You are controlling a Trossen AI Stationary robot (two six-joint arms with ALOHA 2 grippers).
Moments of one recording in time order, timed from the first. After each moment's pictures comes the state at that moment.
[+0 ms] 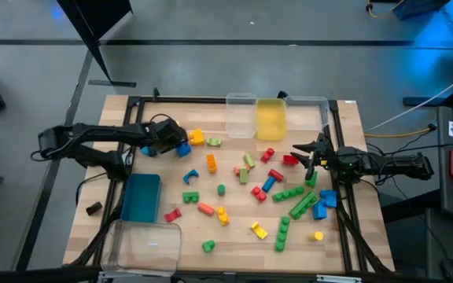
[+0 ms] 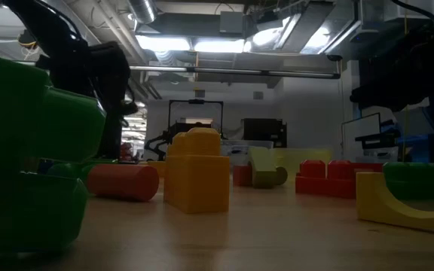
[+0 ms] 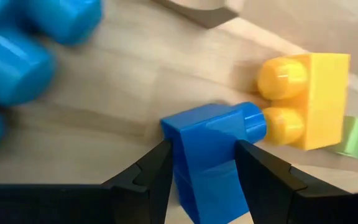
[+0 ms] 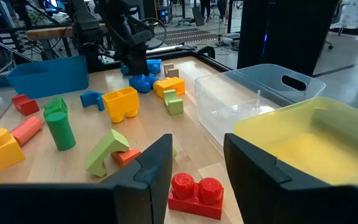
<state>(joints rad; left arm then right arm) 0.45 1.23 0.50 -0.34 -0.15 -1.37 0.05 0.09 0.08 -0.16 0.39 0.12</state>
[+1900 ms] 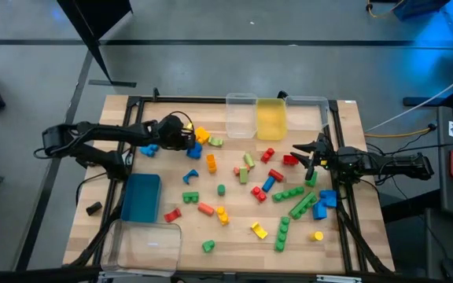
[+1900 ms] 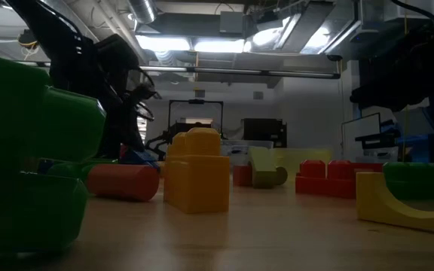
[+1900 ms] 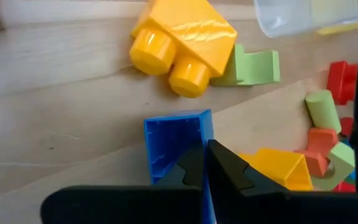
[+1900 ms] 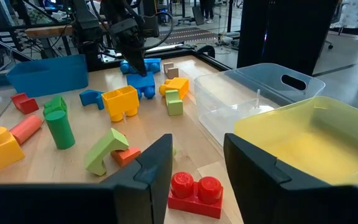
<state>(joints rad) 0.45 1.27 0.49 -0.07 0.08 -0.97 0.05 0.09 0.08 -0.17 0.39 0.12</state>
